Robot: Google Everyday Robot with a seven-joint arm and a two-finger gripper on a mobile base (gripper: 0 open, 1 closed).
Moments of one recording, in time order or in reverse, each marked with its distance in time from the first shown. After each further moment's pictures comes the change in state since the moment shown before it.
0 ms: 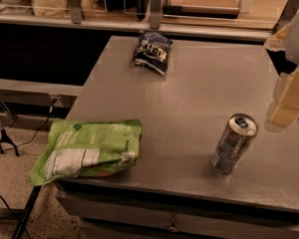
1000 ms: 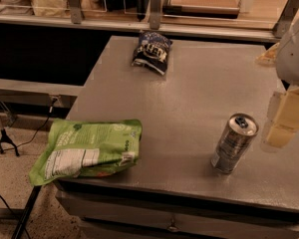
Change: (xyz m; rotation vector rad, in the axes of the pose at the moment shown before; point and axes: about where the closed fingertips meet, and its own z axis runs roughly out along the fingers) arm -0.008 0.033 0.014 -0.087 -0.012 -0.036
